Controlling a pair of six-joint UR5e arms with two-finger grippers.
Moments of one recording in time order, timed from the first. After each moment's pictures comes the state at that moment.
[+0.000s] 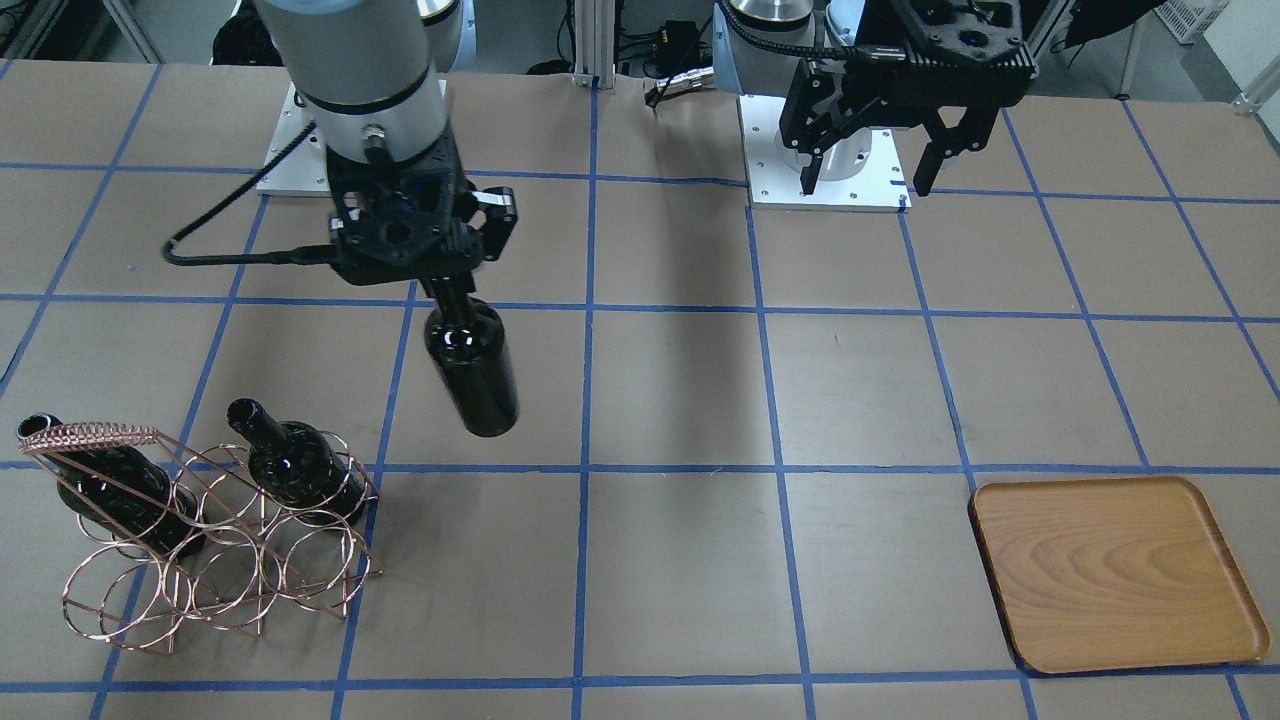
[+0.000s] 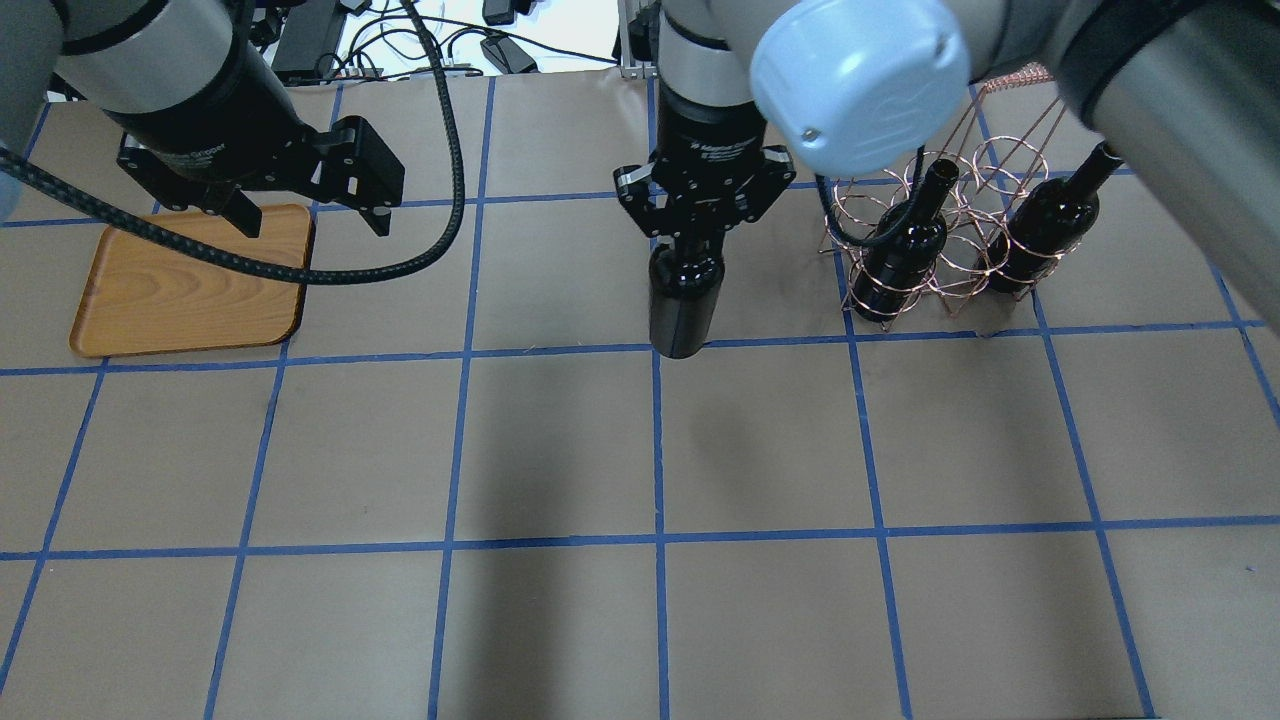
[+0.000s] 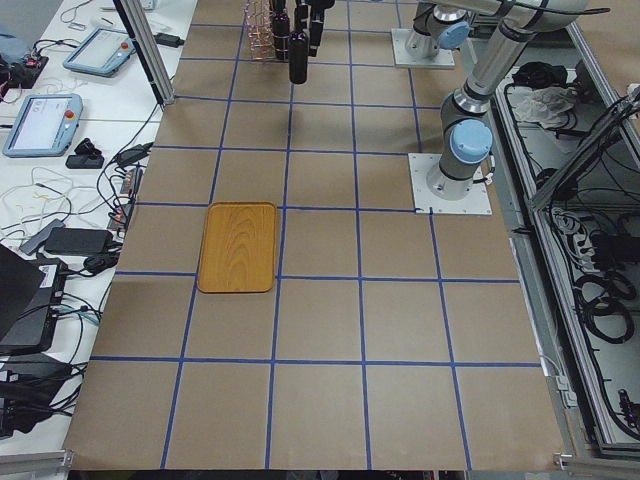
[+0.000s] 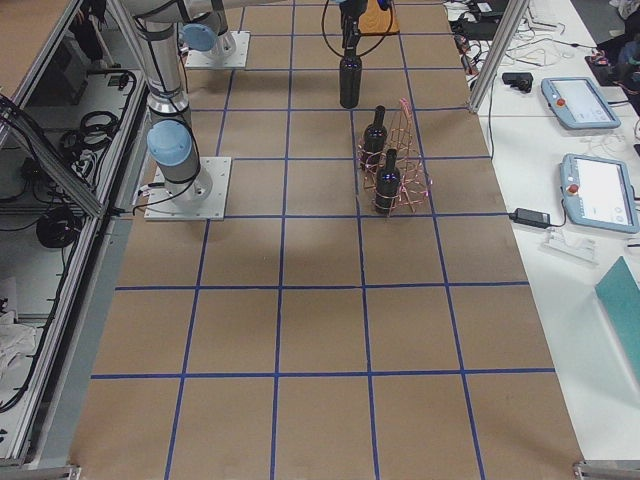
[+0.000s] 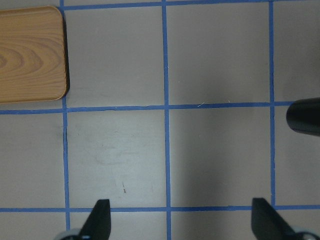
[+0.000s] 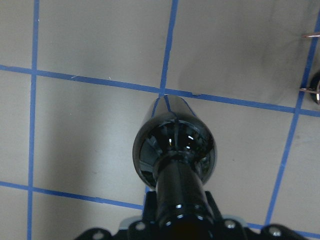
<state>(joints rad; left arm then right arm) -1.64 -1.46 -1.55 -1.57 1.62 -0.05 1.94 -1.32 1.38 -1.60 -1.50 0.21</state>
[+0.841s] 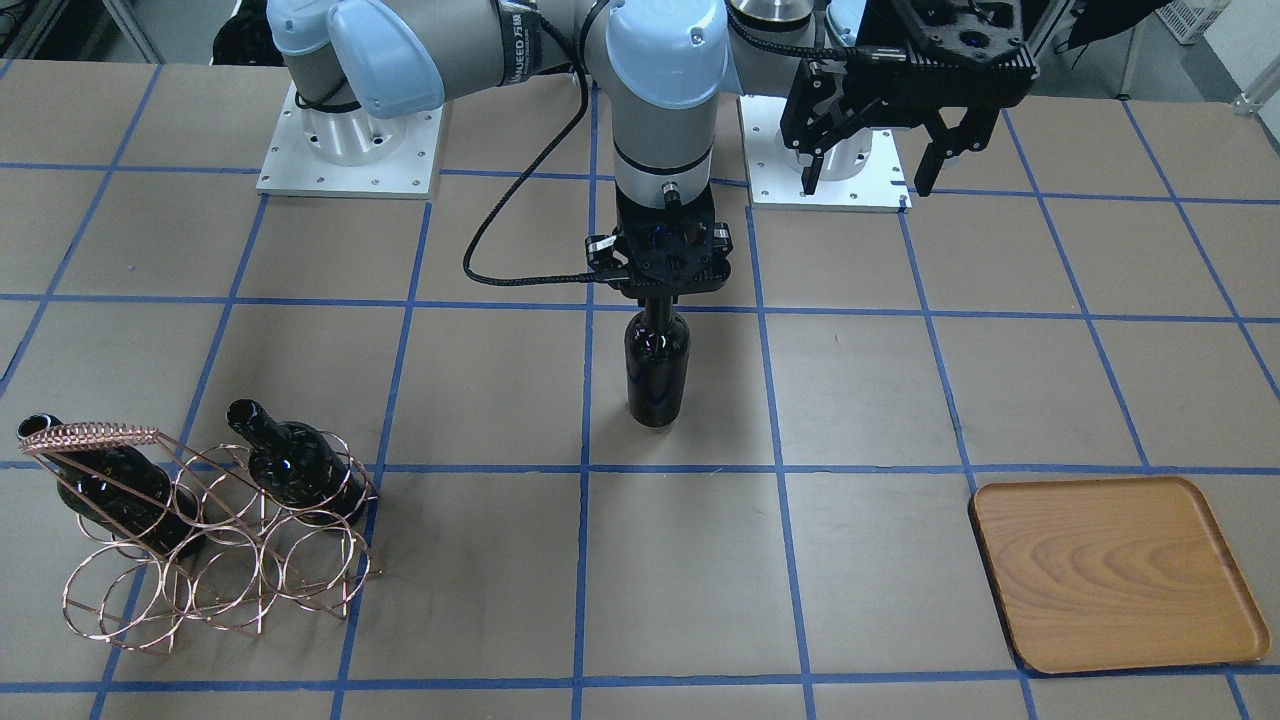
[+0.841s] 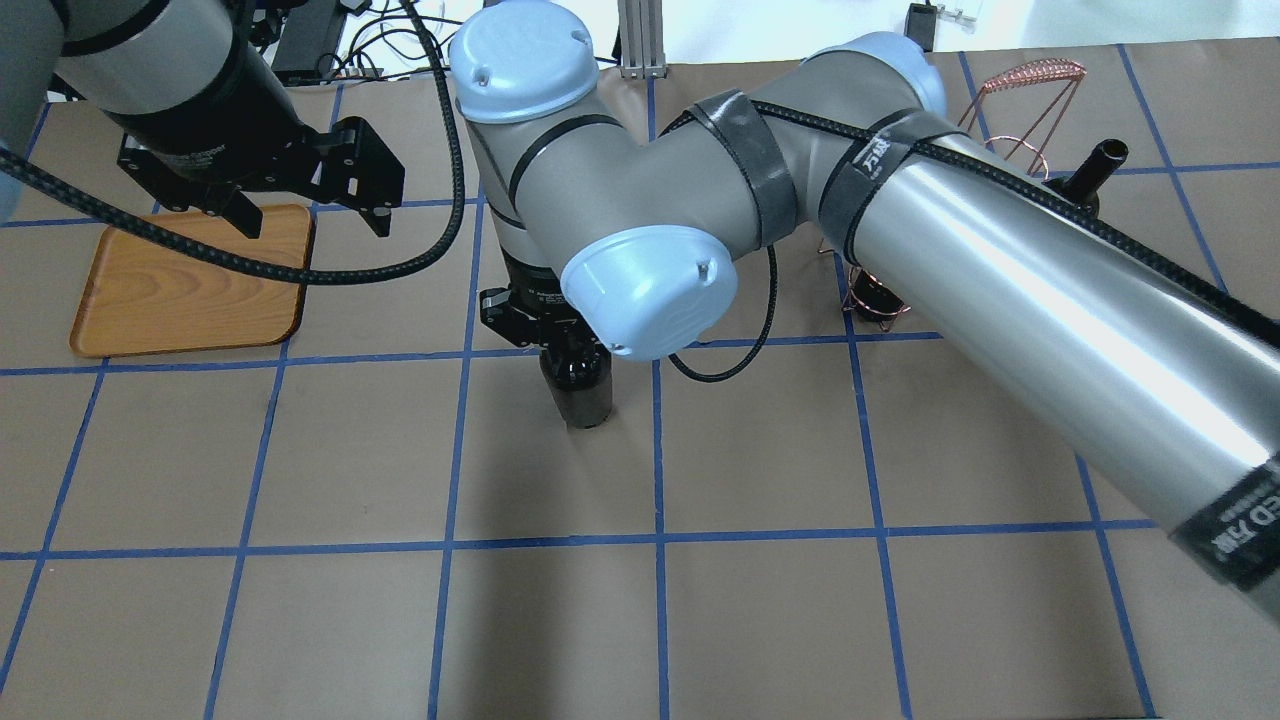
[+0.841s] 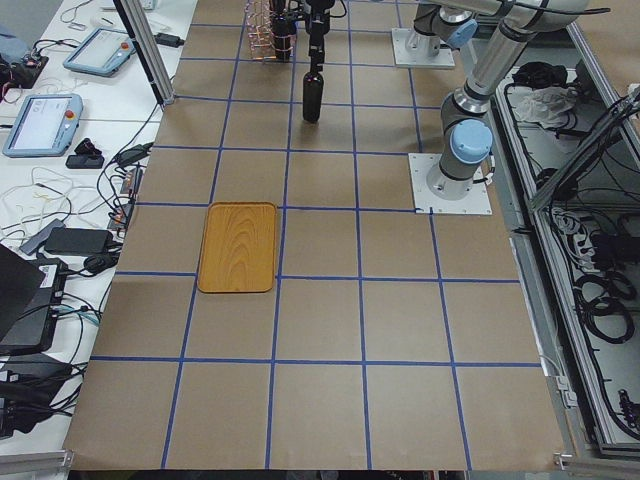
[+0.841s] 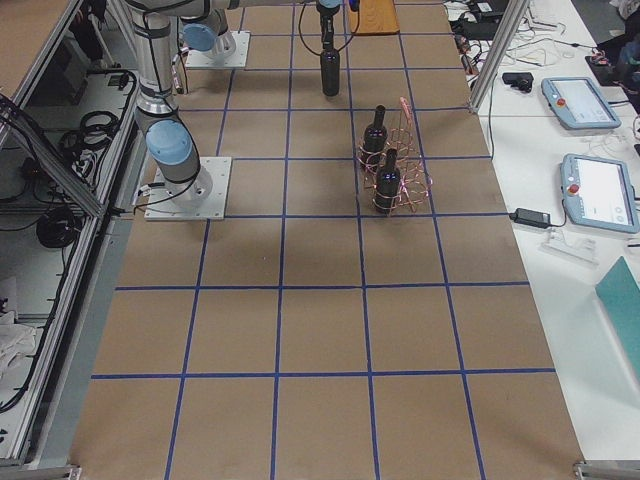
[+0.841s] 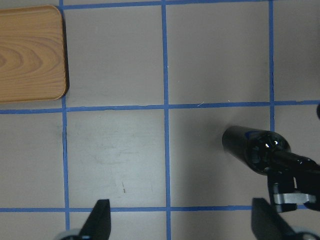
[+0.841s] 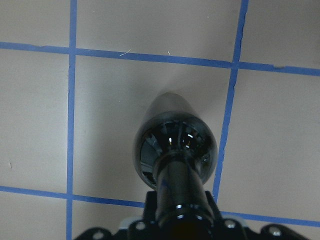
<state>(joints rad) -1.64 -1.46 -1.55 -1.57 1.62 -0.05 2.10 -1.26 1.48 -1.78 -1.49 0.43</state>
